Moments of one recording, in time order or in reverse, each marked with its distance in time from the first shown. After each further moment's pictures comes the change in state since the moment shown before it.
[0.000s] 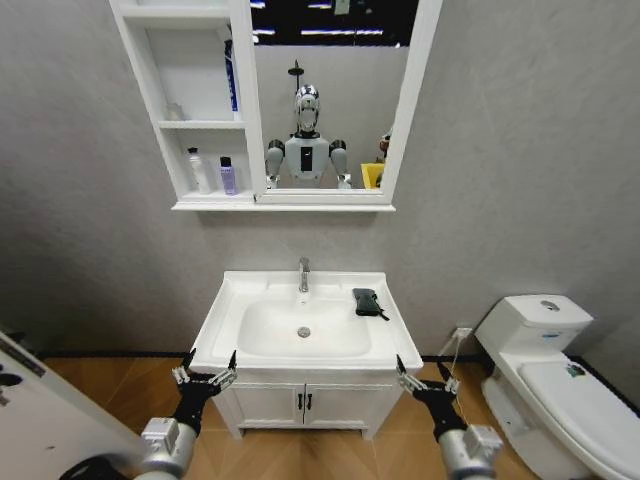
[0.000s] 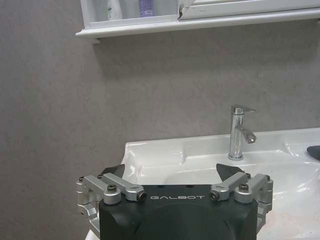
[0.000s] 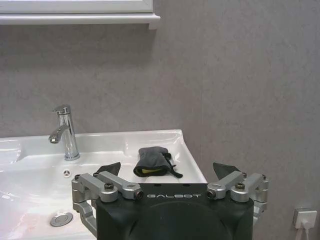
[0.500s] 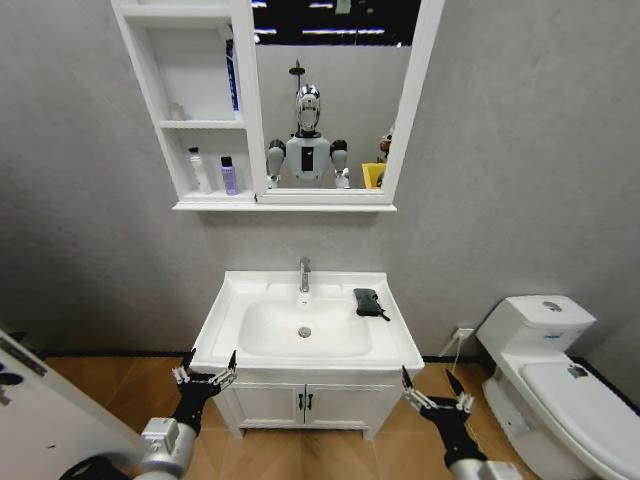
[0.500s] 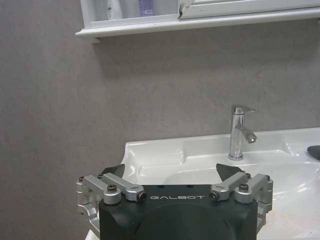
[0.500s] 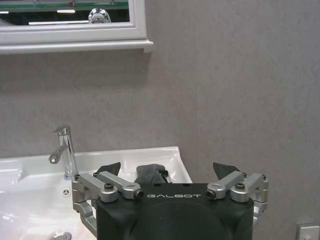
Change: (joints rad) left arm 0.000 0.000 0.000 0.000 0.000 0.000 0.000; right arm -0.065 0.030 0.120 0.048 0.077 0.078 -0.107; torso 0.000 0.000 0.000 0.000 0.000
